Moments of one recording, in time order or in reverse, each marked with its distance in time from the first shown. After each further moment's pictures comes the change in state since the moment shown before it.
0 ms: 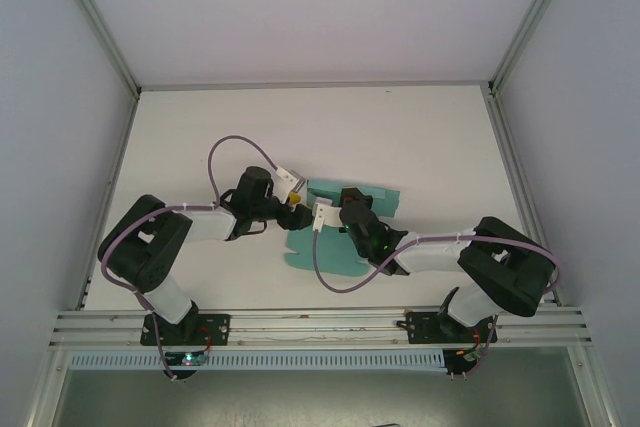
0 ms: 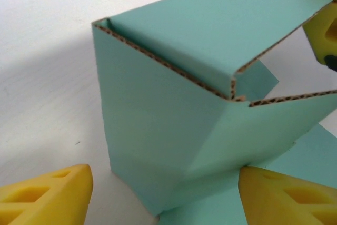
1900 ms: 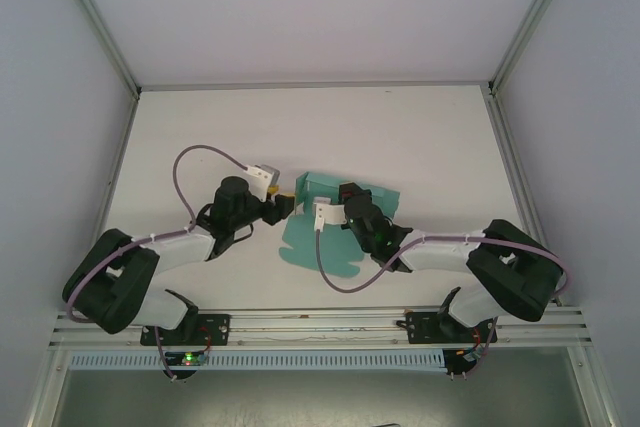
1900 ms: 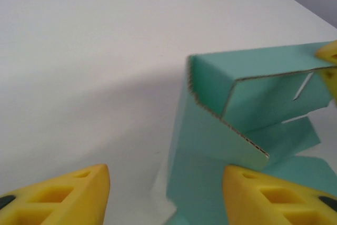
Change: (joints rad) left arm 0.038 -0.286 -0.195 0.126 -0.309 -0.109; right arm -0.049 -0.044 0.023 0.010 -0.090 -0.168
